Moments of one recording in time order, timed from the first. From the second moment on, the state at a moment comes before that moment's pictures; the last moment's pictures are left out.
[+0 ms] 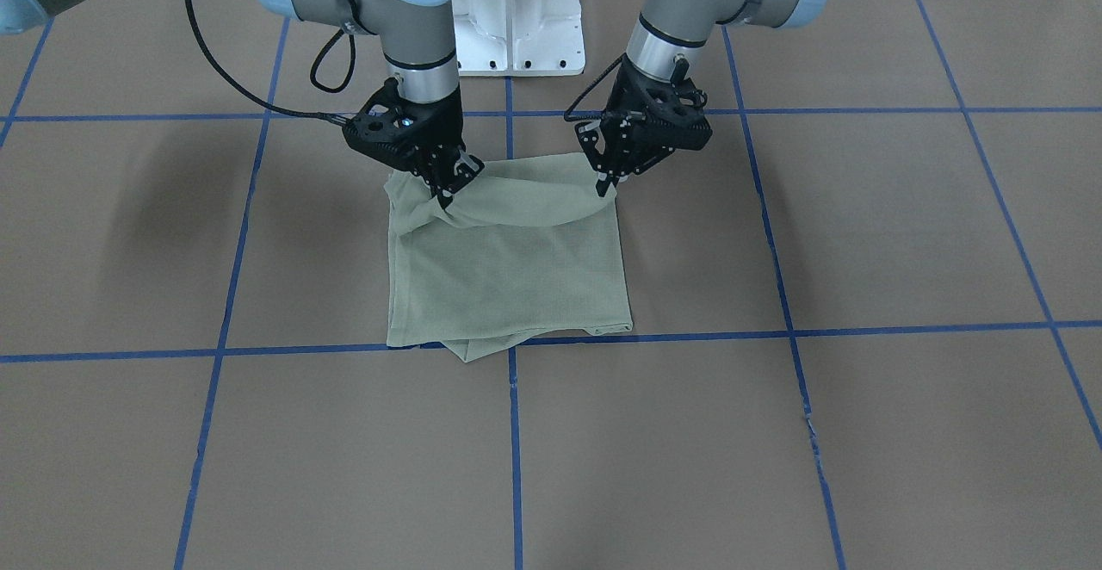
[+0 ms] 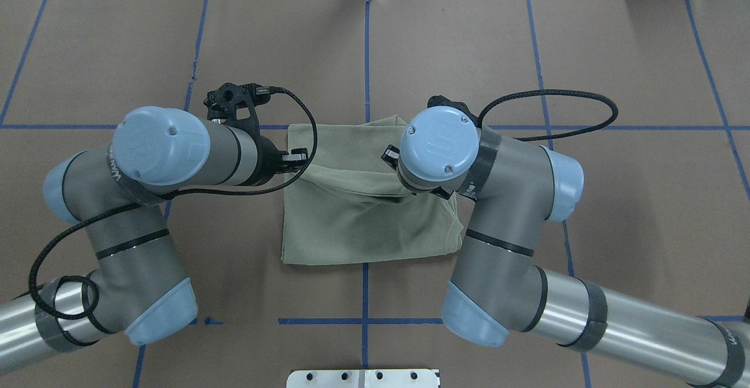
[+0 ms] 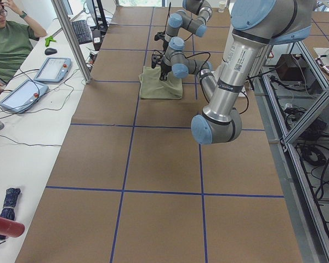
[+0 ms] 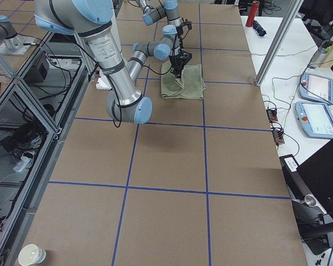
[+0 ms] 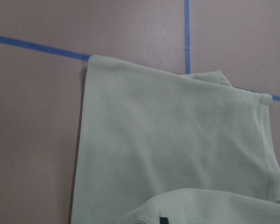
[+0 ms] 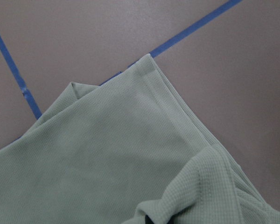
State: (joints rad) left arm -0.55 -2.06 -1.85 -1.86 -1.72 -1.34; right arm 0.48 -0.89 1.75 -1.67 1.66 1.81
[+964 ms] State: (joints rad) left arm -0.60 -2.16 -1.60 -1.95 -1.72 -1.27; right arm 0.55 -0.83 1.50 -1.47 1.67 1.75
